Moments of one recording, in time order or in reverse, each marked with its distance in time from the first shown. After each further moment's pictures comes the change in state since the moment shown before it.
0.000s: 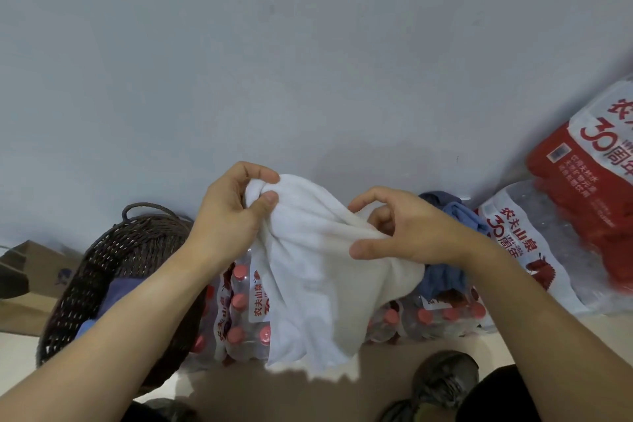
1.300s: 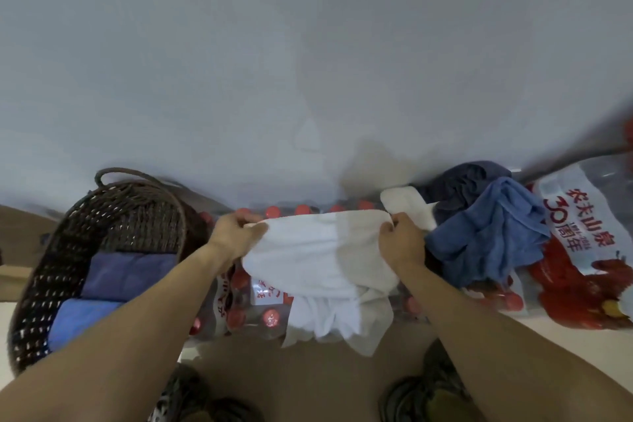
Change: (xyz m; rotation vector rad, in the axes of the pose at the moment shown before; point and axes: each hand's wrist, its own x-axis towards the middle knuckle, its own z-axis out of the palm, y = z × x) left_hand 0.053 -0.232 0.006 0.190 0.074 -0.709; right_hand 0.126 0.205 0.103 -0.164 0.633 0.529
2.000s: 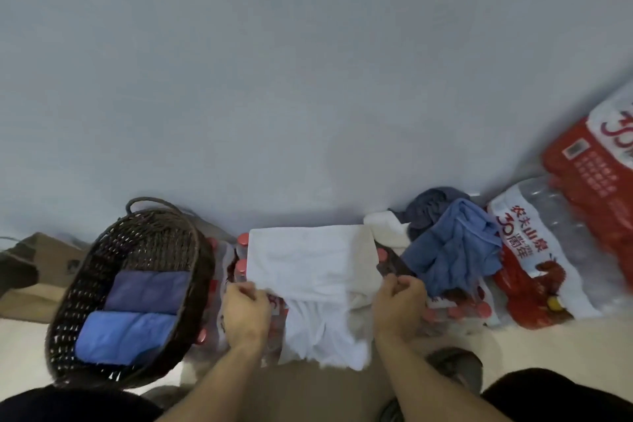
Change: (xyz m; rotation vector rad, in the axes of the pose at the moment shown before) left_hand -0.112 -0.049 0.044 0.032 0.451 0.055; right_hand -0.104 0.020 -0.014 0.456 0.428 0.216
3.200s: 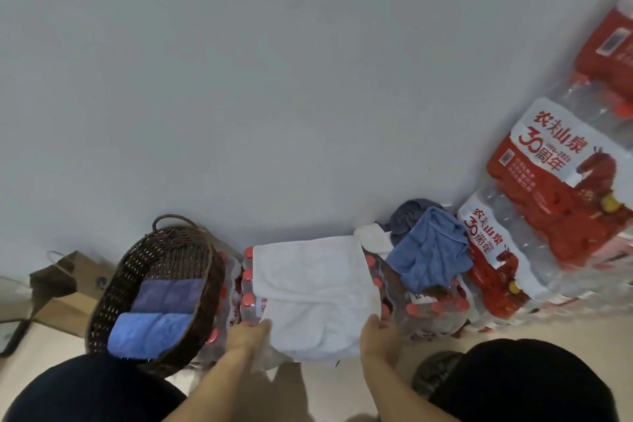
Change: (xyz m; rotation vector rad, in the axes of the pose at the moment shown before) left_hand -0.023 -0.035 -0.028 0.030 -0.329 -0.284; right_hand -0.051 0.033 -0.025 0.081 -0.118 0.384
